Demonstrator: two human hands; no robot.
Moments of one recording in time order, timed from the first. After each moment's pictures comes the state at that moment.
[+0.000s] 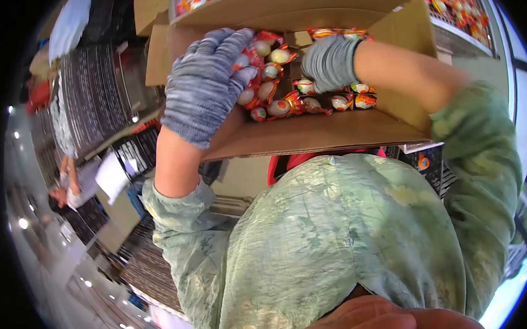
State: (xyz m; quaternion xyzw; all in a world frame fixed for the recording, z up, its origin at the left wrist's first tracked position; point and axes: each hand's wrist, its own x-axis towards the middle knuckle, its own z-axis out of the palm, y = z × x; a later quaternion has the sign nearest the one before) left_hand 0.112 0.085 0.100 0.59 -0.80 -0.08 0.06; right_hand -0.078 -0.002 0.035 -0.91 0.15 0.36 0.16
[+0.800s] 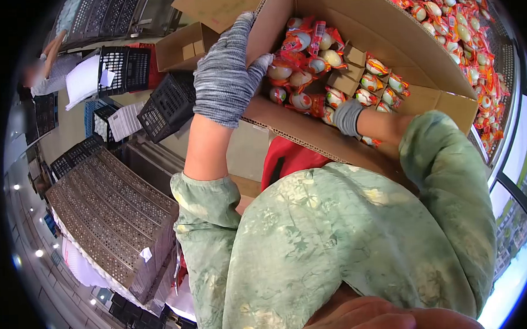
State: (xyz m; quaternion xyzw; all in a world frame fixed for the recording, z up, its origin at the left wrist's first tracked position) left_hand 0.152 0.176 0.037 0.82 -0.53 -0.05 0.23; right_hand -0.072 0.067 -0.113 -0.85 -0.01 0.52 0.06
